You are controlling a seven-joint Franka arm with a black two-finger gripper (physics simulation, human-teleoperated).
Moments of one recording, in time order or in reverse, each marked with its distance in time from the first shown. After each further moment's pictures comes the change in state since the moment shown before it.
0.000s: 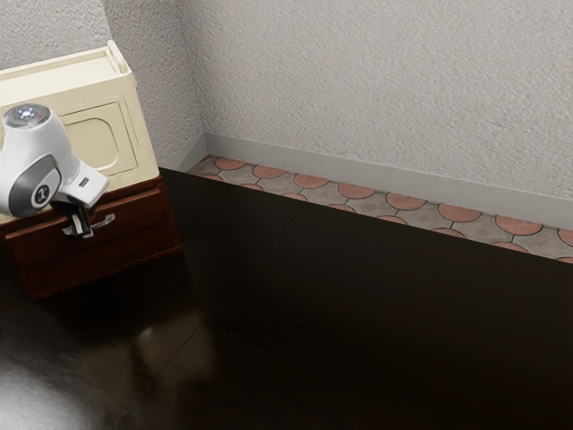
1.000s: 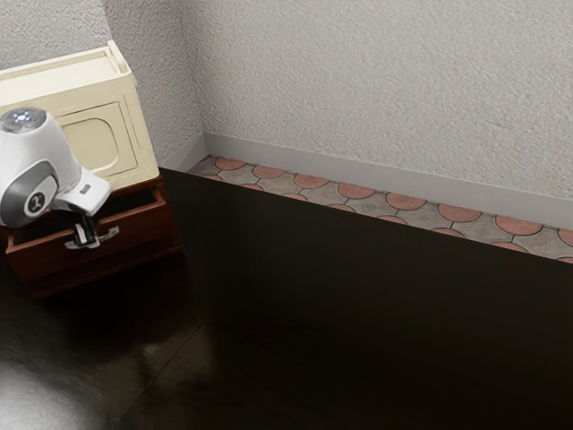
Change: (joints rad) arm -0.033 -0.137 -0.026 -0.118 0.001 -0.034 -0.041
